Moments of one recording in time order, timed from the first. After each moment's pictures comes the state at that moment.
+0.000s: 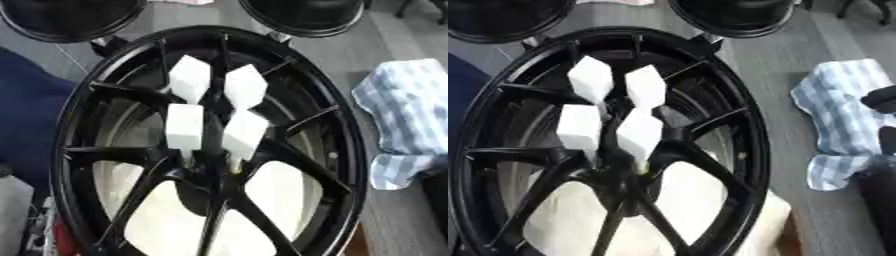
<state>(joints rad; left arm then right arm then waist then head) 0.10 0.24 0.05 -1.98 0.31 -0.33 0.05 0.11 -0.77 -0.31 -1.98 -0.23 -0.57 0.26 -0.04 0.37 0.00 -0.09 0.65</state>
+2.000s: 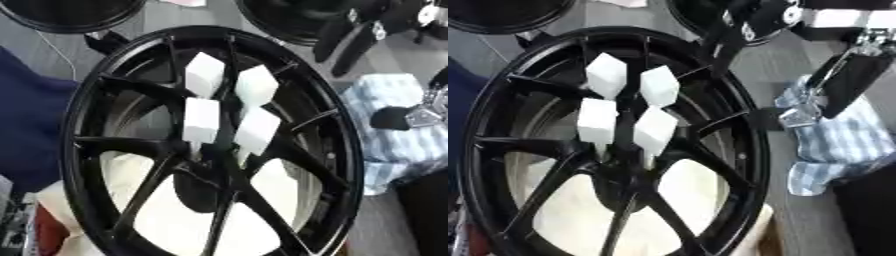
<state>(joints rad) 0.07 0.27 0.00 -1.98 0.33 -0.29 0.01 -0.51 -1.10 0.09 -1.99 -0.19 -0.51 0.66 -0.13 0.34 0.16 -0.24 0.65</state>
